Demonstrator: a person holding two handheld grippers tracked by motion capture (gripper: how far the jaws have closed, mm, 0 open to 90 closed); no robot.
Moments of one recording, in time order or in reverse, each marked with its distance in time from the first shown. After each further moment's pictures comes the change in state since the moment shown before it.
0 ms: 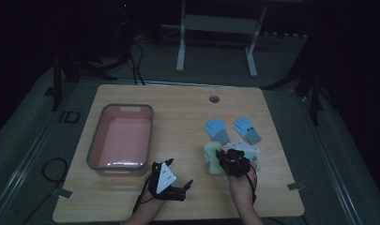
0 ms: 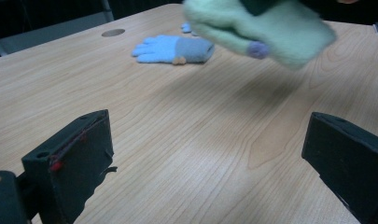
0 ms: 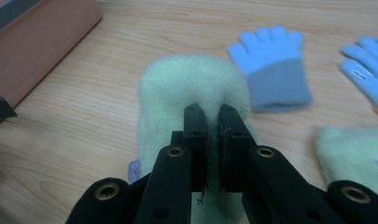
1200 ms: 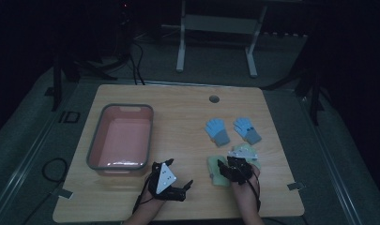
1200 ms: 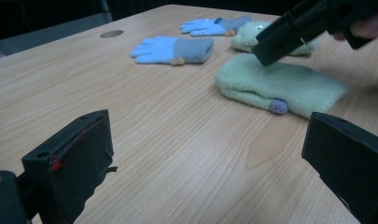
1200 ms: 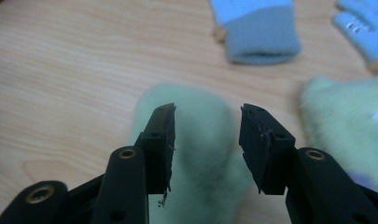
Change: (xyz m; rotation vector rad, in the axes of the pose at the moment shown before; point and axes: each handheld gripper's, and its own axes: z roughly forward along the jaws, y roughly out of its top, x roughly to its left) left arm 0.001 0.000 0.000 -0.001 -0.007 -0.003; right arm -0.020 -0.029 0.020 0.079 -0.033 -0.070
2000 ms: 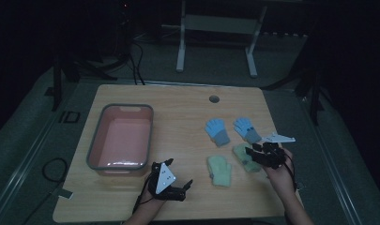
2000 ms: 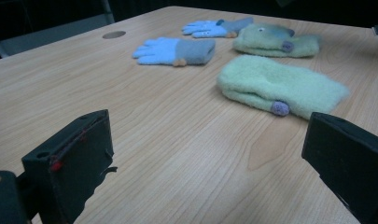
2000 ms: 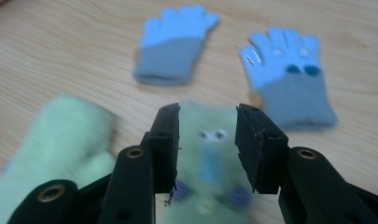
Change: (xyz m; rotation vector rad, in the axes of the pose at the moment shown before) left arm 0.000 0.000 0.000 -0.009 0.008 -0.008; right arm -0.115 0.017 -0.023 -0.022 0.092 -0.069
